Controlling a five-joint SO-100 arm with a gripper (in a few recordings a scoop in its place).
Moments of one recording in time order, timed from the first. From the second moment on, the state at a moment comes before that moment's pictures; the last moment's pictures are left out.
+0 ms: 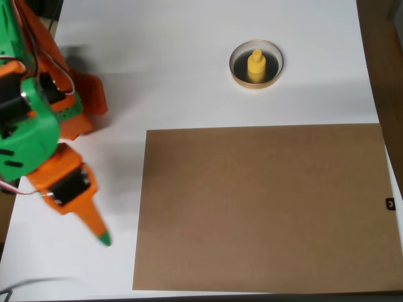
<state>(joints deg) 23.9 137.5 139.4 55.7 -23.6</state>
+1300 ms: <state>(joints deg) 30.7 186.1 168.7 61.7 -10.4</state>
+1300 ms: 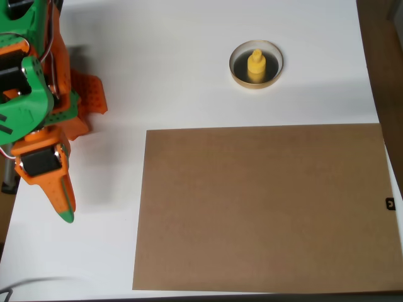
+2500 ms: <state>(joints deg) 36.5 188.6 171.9 56.3 -7.6</state>
